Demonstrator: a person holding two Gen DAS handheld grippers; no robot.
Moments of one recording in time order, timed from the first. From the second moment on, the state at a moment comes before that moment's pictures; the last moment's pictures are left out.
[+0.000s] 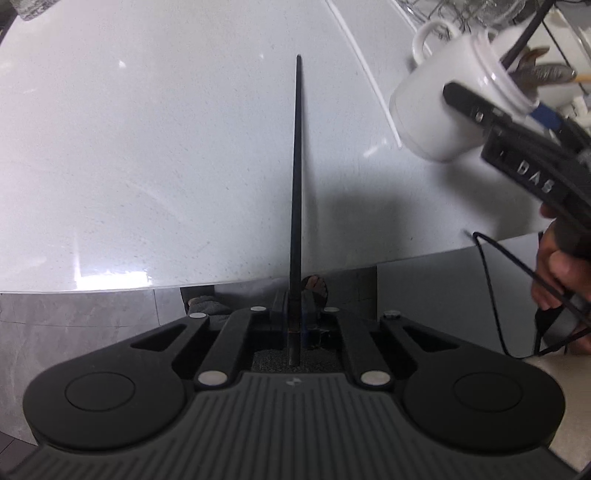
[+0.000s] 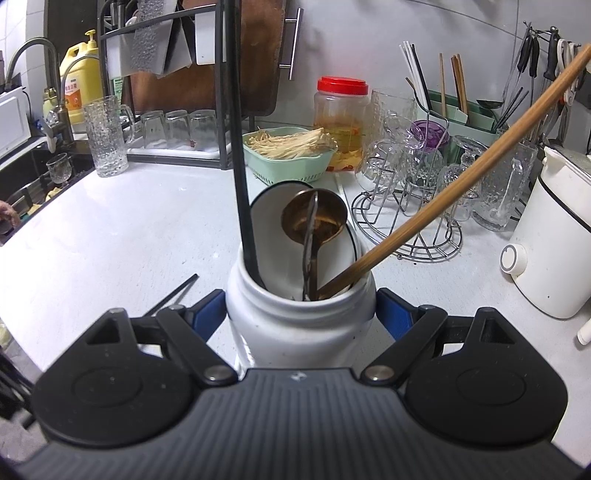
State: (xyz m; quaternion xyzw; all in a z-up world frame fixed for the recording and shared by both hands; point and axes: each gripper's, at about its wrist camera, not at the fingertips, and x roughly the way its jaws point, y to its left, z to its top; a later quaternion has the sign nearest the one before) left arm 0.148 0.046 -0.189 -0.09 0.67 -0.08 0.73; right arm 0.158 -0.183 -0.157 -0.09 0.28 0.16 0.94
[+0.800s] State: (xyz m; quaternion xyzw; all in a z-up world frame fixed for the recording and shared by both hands) left arm 0.234 0.059 -0.043 -0.06 0.65 -0.18 0.74; right arm 0.167 -0.171 -0.159 -0.09 0.28 0.13 0.95
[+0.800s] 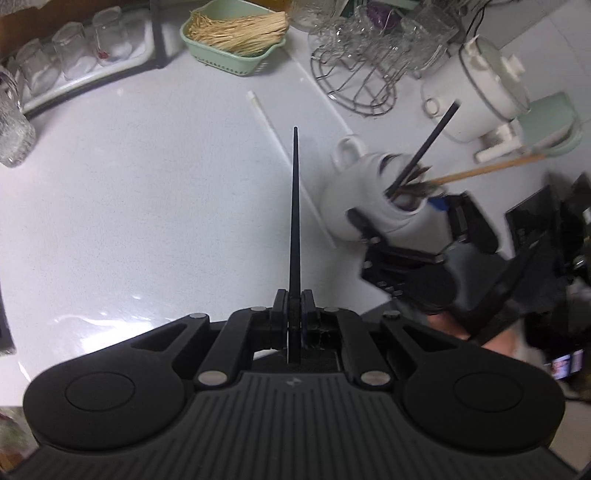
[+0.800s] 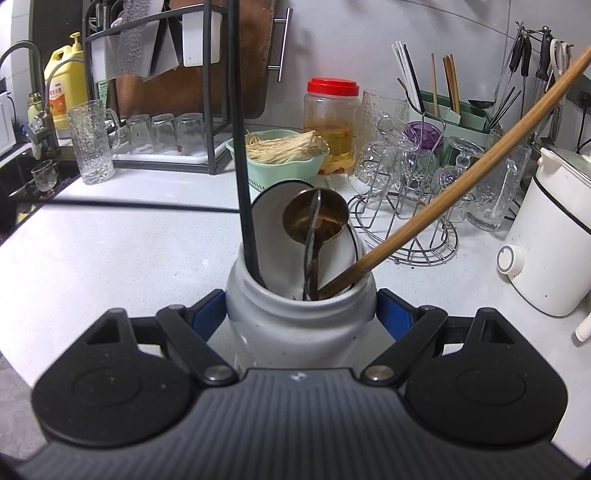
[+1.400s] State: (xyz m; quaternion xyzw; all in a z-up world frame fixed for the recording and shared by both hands) left arm 0.228 0.038 0.015 -0.02 0.73 -0.22 0.65; right arm 0.170 -0.169 -0.158 -0.10 0.28 0.14 0.94
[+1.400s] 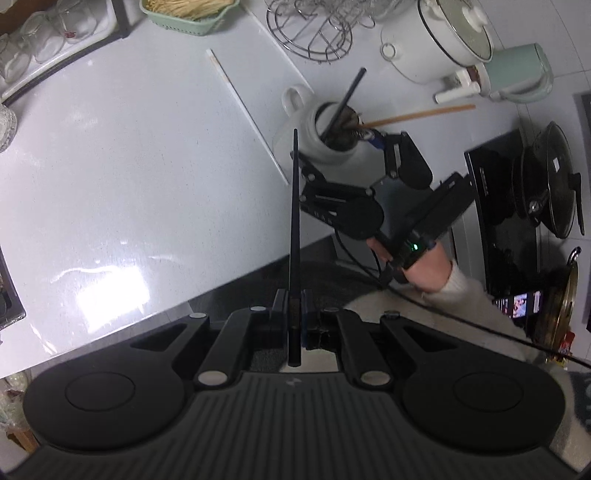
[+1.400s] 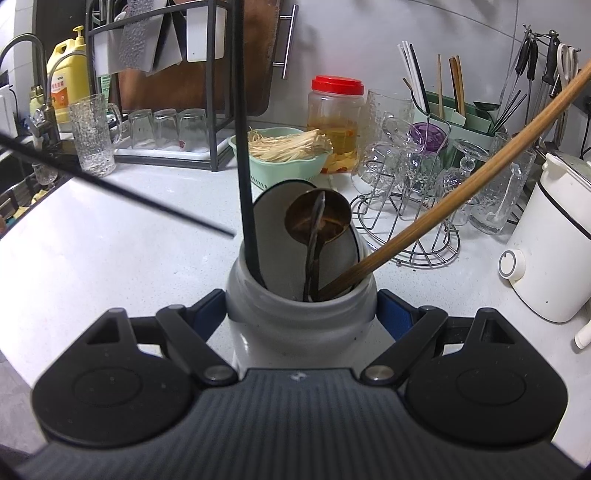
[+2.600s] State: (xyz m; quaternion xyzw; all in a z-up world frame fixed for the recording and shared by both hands) left arm 0.295 -0.068 0.024 0.15 0.76 -0.29 0.57; right arm 0.170 -0.169 -0.159 -0.11 0.28 0.15 0.94
